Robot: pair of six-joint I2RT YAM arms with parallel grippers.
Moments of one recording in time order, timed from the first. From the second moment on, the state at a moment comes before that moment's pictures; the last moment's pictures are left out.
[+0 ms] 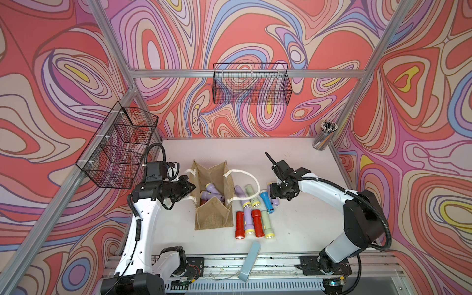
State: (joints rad) left arm 0.13 1.05 1.05 -0.99 0.53 -0.48; right arm 0.50 1.64 1.11 -0.77 -0.02 0.43
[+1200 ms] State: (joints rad) left arm 0.13 1.07 1.07 -1.01 0.53 -0.48; right arm 0.46 1.71 1.07 -0.80 0.00 0.43
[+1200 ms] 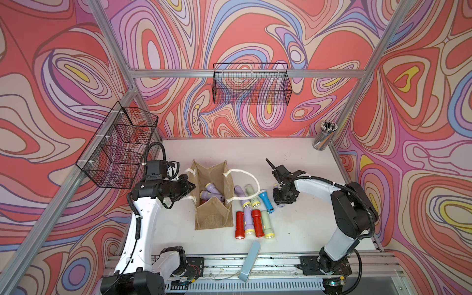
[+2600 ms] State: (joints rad) left arm 0.13 1.05 1.07 -1.01 0.55 -0.49; right arm 0.95 1.73 1.85 -0.76 -0.10 0.50
